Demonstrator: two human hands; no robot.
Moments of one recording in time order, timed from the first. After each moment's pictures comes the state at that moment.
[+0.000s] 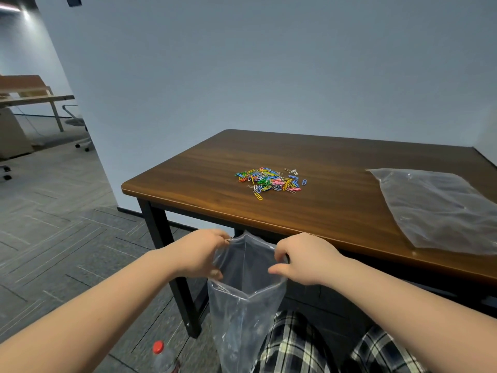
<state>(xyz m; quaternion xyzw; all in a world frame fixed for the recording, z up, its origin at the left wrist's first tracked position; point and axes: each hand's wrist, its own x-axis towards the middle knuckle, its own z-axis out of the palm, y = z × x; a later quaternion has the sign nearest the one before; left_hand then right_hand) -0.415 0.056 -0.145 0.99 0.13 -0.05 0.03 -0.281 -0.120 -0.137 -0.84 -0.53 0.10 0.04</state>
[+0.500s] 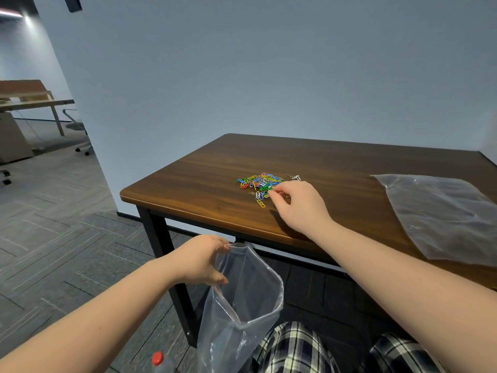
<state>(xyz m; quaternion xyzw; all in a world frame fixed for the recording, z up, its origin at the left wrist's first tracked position) -0.408 0.071 -0.151 0.98 0.18 -0.03 0.11 -0.225 -0.058 -0.118 -0.82 -0.45 -0.09 0.33</state>
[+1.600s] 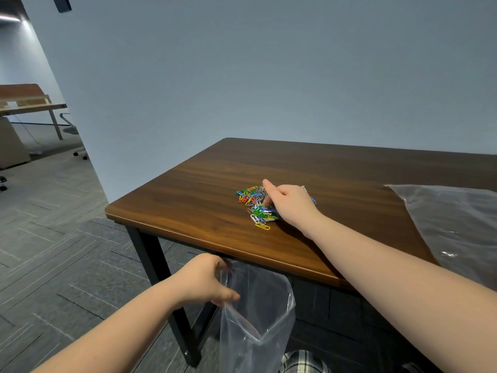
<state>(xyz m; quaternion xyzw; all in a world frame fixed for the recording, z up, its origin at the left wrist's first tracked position) -0.379 0.085 -0.164 0.90 0.31 -0.02 0.31 -0.187 -0.001 -0.114 -0.82 -0.38 0.08 0.42</state>
